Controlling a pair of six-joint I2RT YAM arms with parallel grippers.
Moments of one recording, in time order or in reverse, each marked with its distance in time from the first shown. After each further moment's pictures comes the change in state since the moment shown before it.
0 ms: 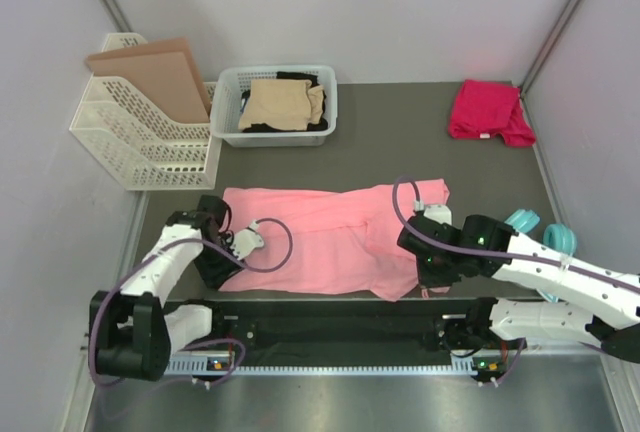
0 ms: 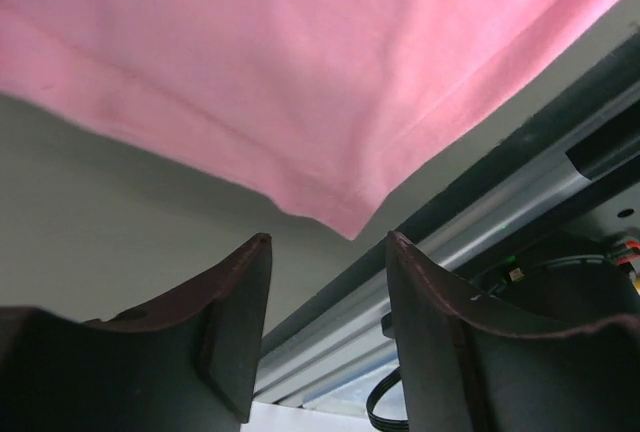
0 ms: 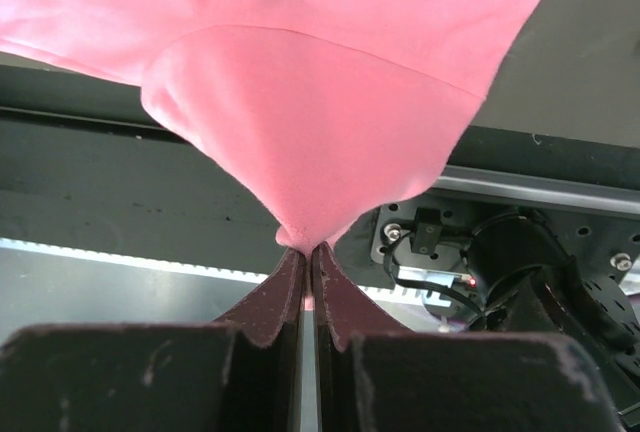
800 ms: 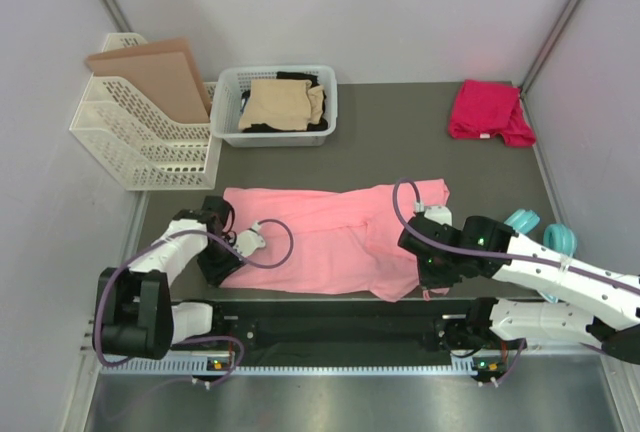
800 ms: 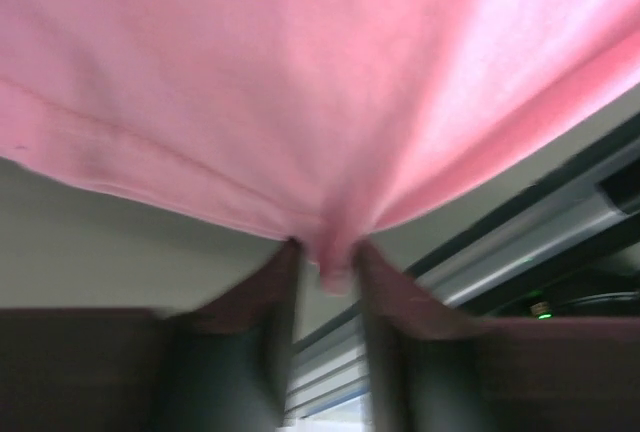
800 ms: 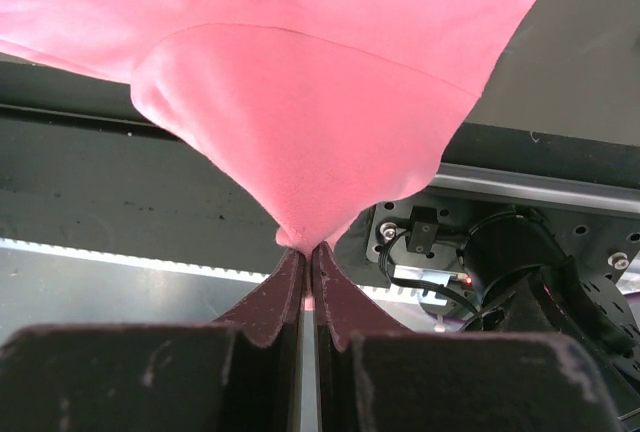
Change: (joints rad) left arm 0.000 0.072 -0.038 0.103 0.003 0.003; right arm -0.006 -0.007 -0.023 0.004 -0.009 -0.012
